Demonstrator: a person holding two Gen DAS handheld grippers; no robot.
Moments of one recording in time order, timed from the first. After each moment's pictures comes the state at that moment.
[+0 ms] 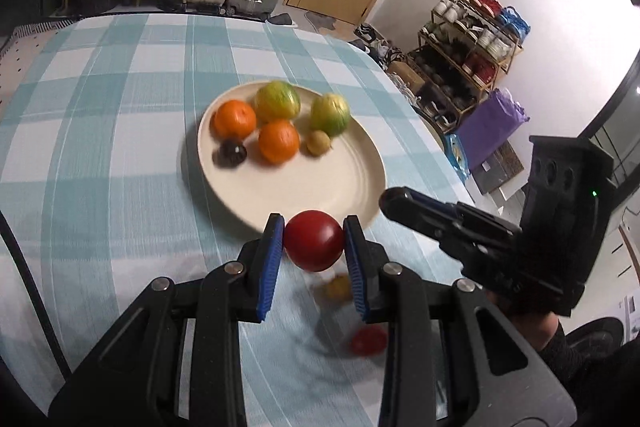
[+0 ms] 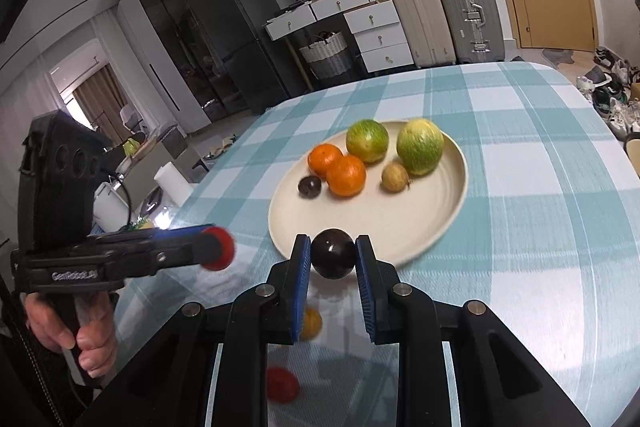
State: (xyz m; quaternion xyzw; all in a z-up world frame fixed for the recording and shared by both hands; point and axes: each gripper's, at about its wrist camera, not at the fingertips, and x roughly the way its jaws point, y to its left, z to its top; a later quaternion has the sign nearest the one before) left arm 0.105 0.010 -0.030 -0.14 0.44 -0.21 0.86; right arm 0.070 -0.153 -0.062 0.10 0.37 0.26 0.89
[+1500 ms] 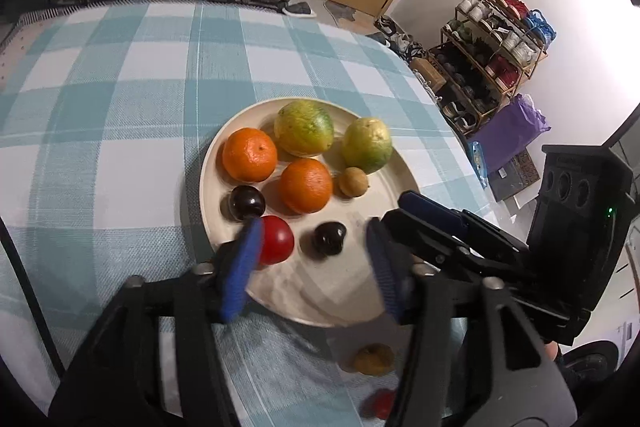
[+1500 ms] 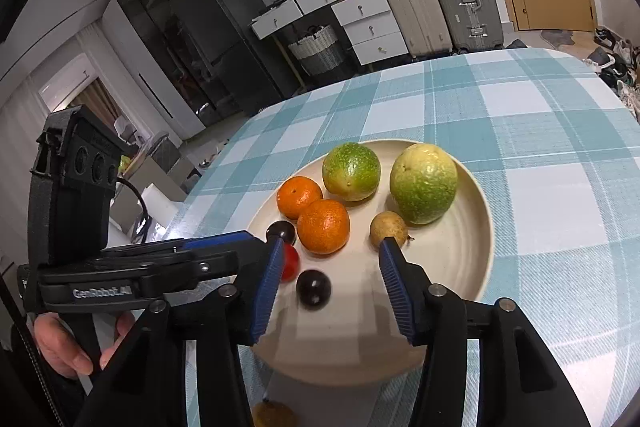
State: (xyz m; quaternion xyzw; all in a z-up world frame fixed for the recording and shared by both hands) left arm 0.177 -0.003 -0.051 -0.14 0.47 -0.17 0.86; right arm 0.147 -0.145 -0.080 0.13 0.39 0.25 0.88
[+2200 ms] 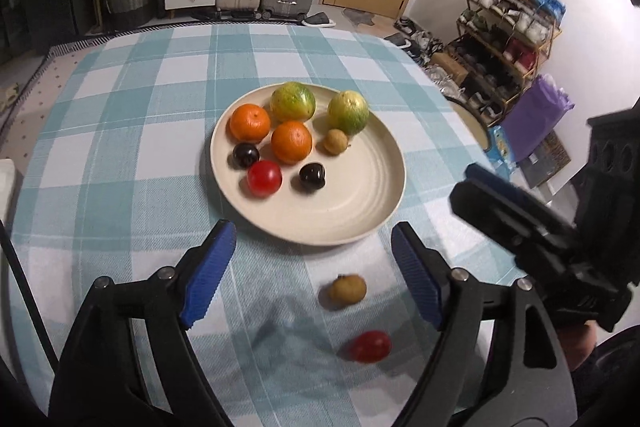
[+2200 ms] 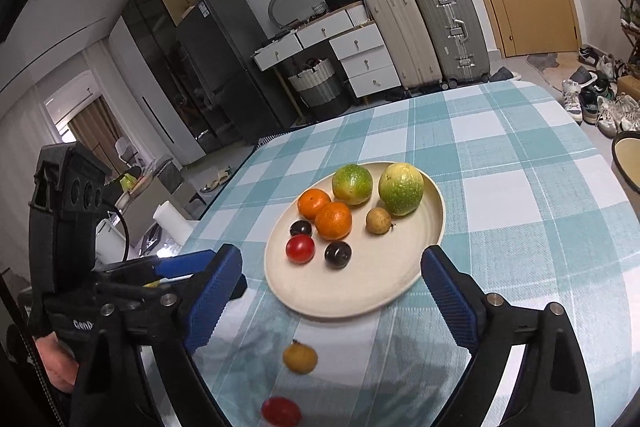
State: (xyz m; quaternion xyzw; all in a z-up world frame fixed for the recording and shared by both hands) left arm 0.085 -0.034 -0.016 -0.07 0.45 -0.12 0.88; right arm 0.079 -0.174 -0.039 0.14 0.34 0.23 0.90
